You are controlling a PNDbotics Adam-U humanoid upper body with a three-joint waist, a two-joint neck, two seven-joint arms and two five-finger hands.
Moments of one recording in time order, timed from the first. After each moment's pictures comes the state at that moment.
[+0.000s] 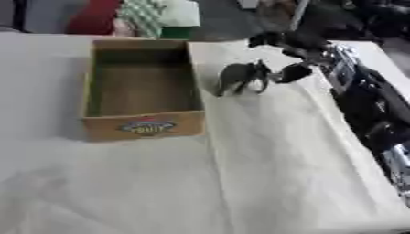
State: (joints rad) left arm -0.25 0.33 0.08 -1.79 0.19 0.18 -0.08; right arm -0.94 -0.56 -0.09 -0.69 0.93 -0.88 0.27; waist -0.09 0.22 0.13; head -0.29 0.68
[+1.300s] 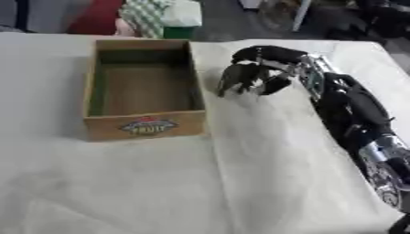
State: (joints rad) left arm -0.25 0.33 0.08 -1.78 0.18 0.18 -0.09; right arm -0.99 -0.49 -0.10 -0.57 1.17 -0.82 0.13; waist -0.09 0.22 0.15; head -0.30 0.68
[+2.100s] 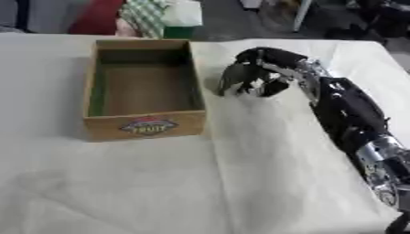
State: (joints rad) left arm -0.25 0.33 0.08 -1.78 0.18 0.18 -0.09; right arm -0.99 -0.49 -0.10 -0.54 1.29 -0.75 0.03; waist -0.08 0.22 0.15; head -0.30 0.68
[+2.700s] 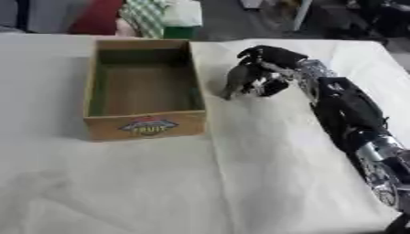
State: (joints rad) left arm -0.25 0.33 0.08 -1.78 0.18 0.18 -0.09; right arm -0.99 -0.48 -0.10 -0.54 1.34 -0.73 -0.06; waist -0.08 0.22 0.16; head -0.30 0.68
